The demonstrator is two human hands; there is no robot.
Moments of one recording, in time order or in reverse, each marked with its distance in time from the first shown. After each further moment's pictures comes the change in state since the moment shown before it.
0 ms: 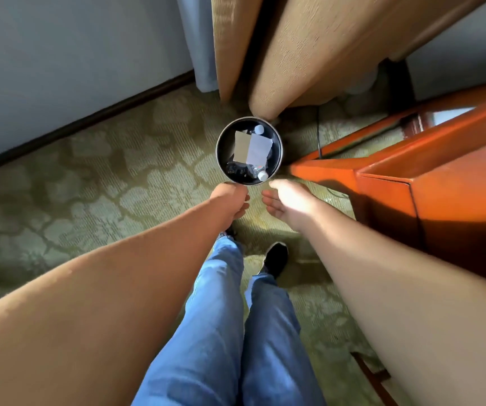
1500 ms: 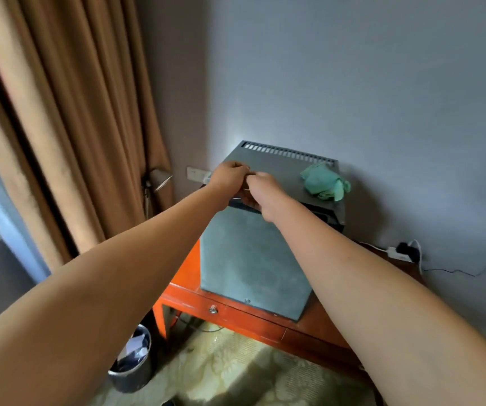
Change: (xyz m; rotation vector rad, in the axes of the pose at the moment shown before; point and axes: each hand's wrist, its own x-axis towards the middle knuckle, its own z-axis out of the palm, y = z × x) left_hand -0.726 -0.193 0.231 0.479 -0.619 1.425; right_hand -0.653 0.245 -0.335 0.548 0.513 -1.150
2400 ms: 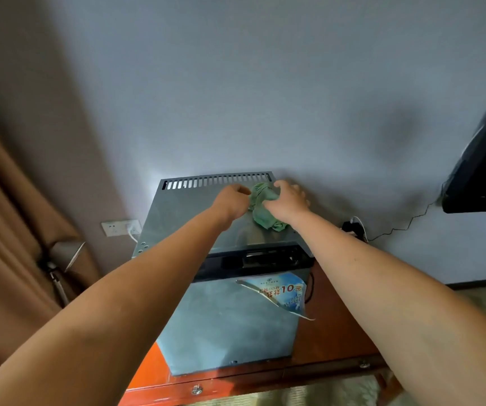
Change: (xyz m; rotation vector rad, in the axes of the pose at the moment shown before) left_hand 0.141 0.012 0.147 0.483 -0.440 0.108; right_hand 0.131 0.013 -0.182 -0.861 0.571 0.098
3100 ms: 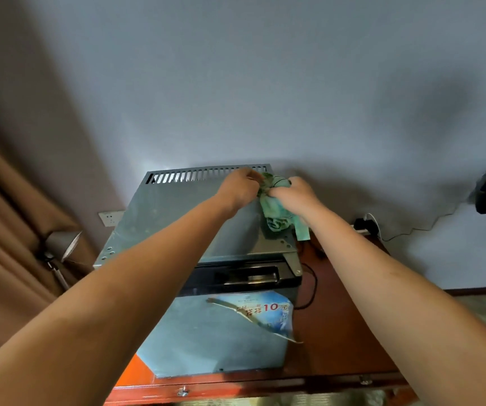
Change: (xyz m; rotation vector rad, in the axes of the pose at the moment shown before) left_hand 0.059 0.030 0.055 0.049 0.048 0.096; right_hand 0.078 0.055 -0.003 0.516 -0.139 0.018
